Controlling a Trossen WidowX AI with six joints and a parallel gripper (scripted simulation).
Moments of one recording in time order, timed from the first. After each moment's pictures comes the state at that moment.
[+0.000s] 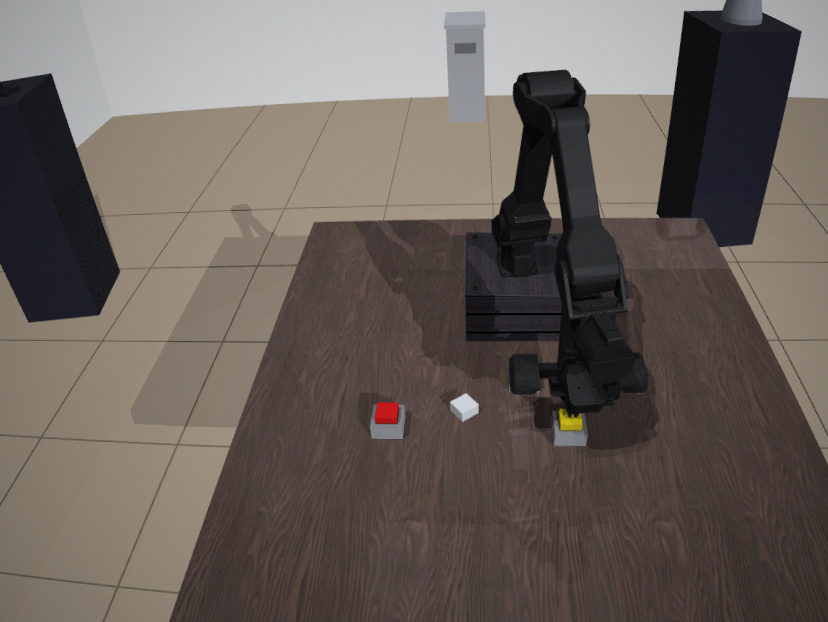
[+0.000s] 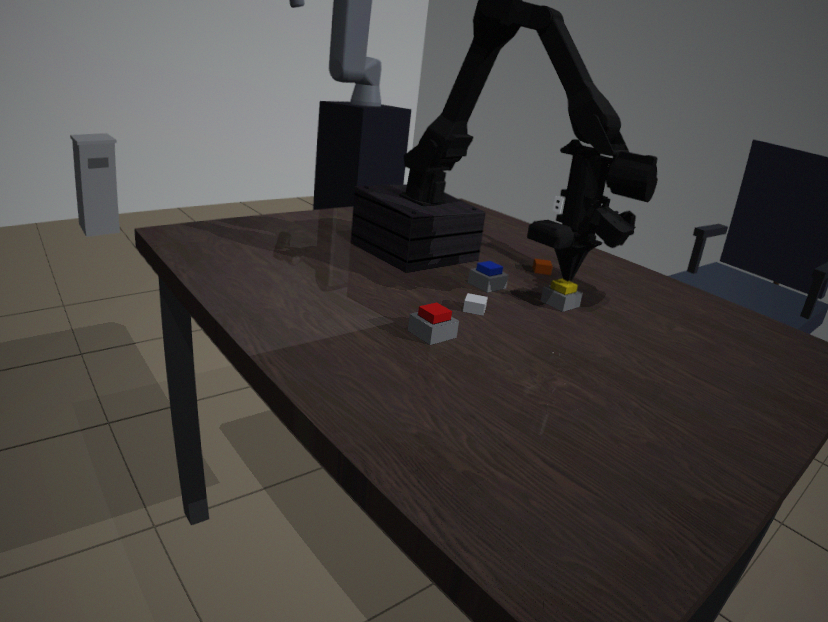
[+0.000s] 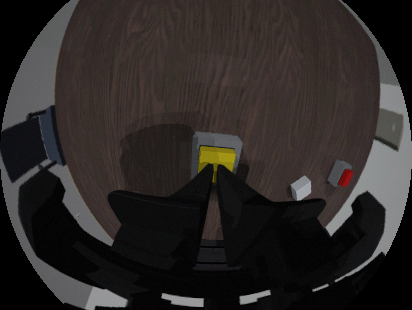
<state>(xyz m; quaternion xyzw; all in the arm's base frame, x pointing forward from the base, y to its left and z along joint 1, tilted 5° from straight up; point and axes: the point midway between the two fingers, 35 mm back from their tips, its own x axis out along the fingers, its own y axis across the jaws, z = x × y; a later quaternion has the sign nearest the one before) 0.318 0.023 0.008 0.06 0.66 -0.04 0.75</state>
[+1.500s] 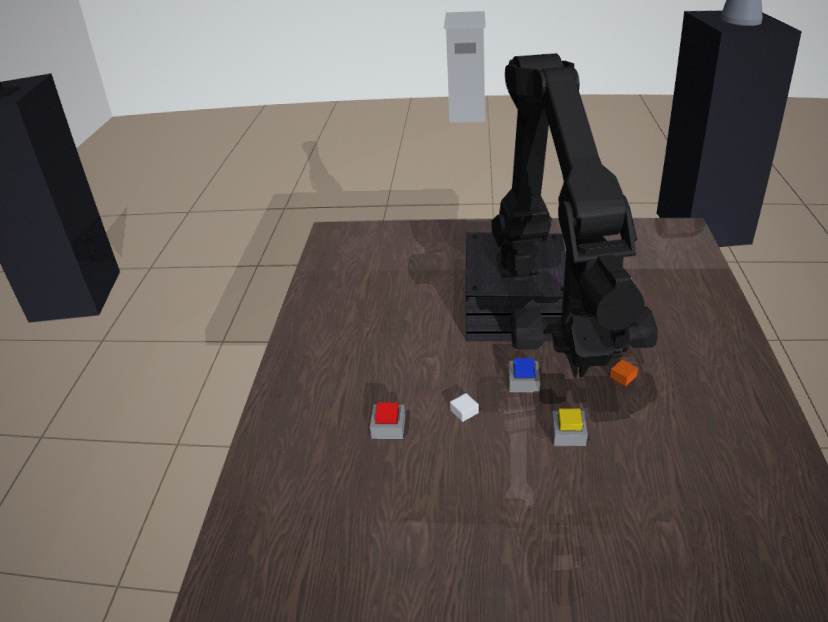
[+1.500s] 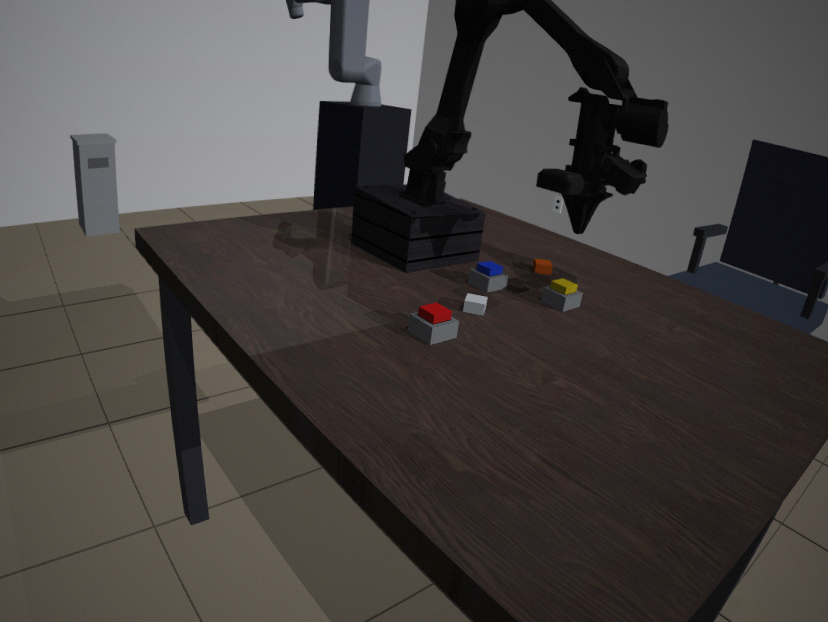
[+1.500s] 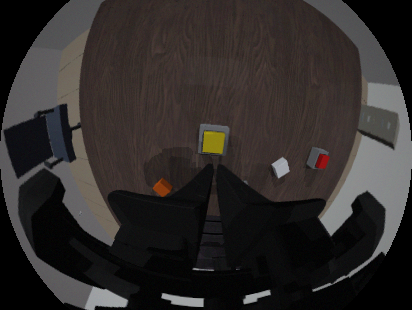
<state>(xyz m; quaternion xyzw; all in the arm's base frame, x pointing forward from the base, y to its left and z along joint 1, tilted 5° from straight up) 0.310 0.022 0.087 0.06 0.66 -0.04 0.75</state>
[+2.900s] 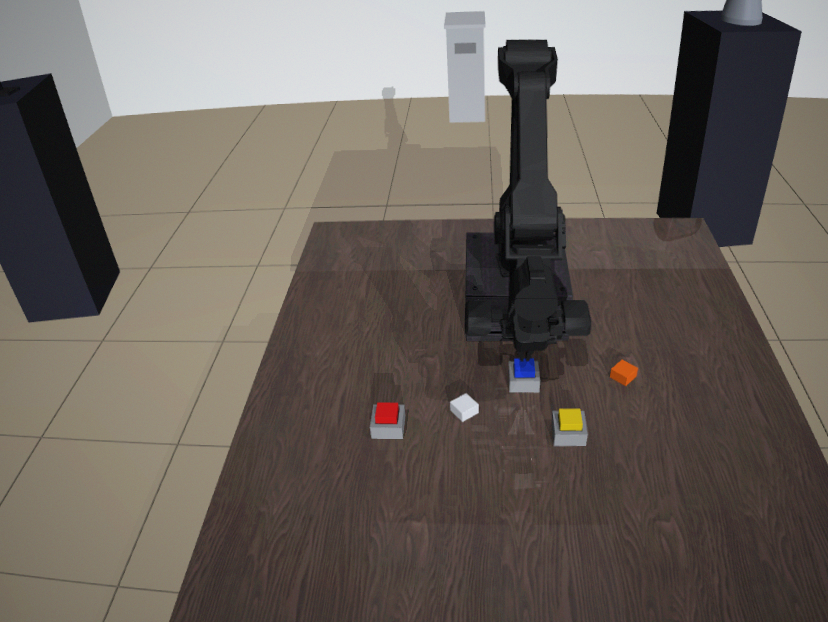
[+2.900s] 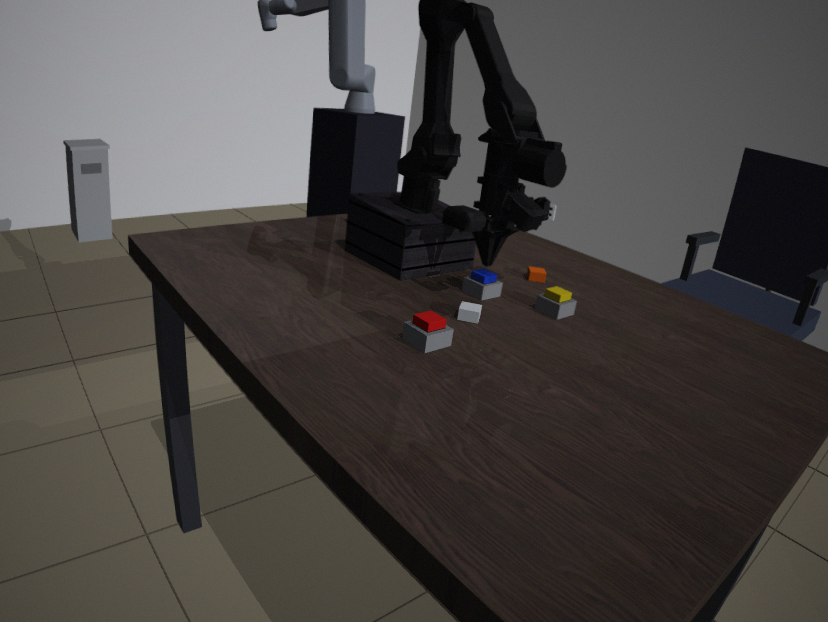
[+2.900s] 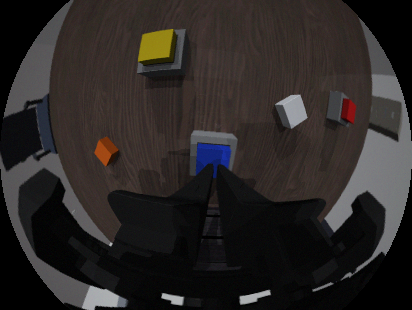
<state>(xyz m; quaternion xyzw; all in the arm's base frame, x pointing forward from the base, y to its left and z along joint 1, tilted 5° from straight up) 0.195 -0.025 0.001 0.06 0.66 -0.05 0.74</state>
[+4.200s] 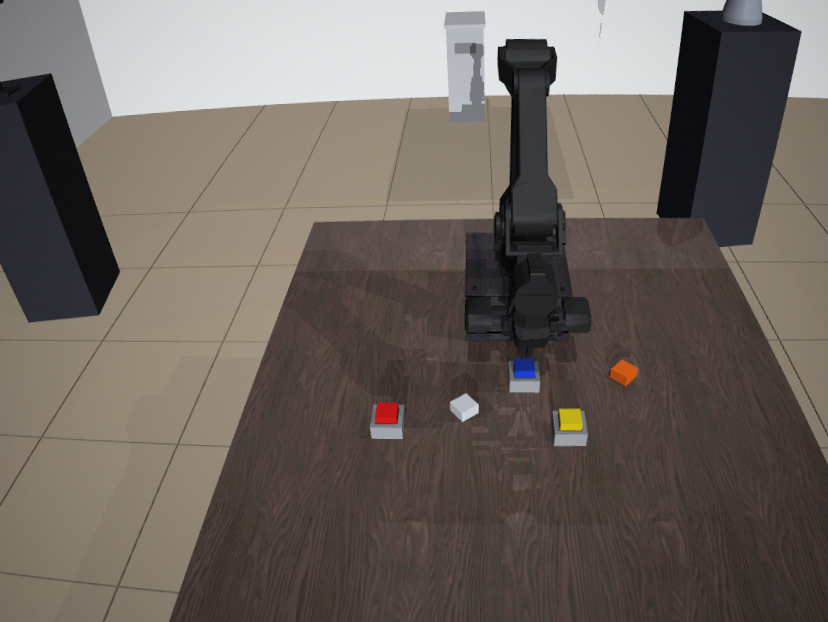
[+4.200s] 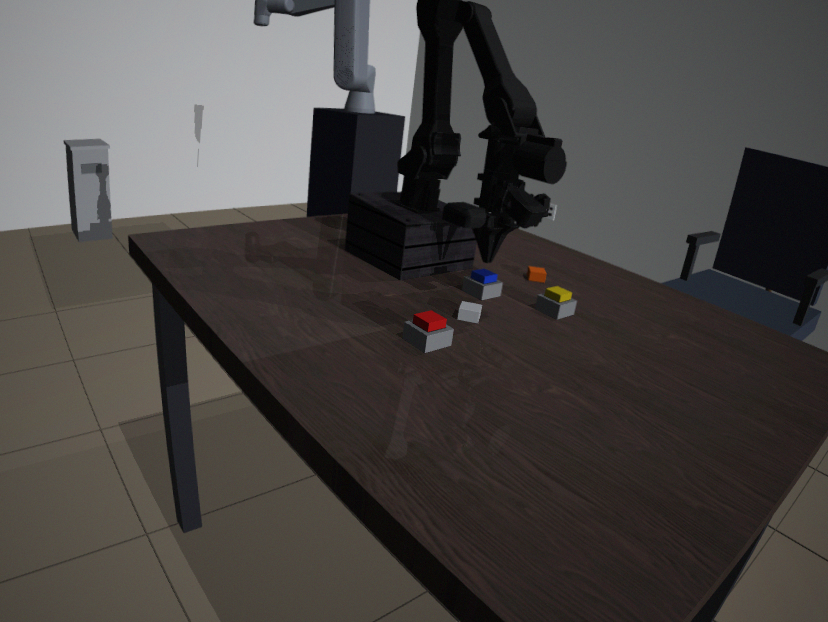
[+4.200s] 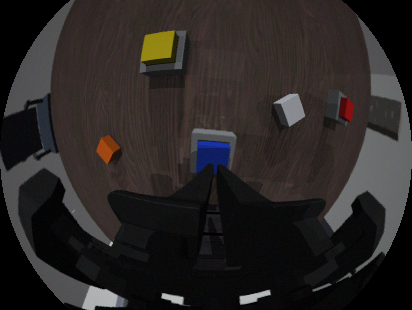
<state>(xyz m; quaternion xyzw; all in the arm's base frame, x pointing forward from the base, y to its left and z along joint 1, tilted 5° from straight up) 0.193 -0.024 0.005 0.06 0.67 -0.05 0.74</state>
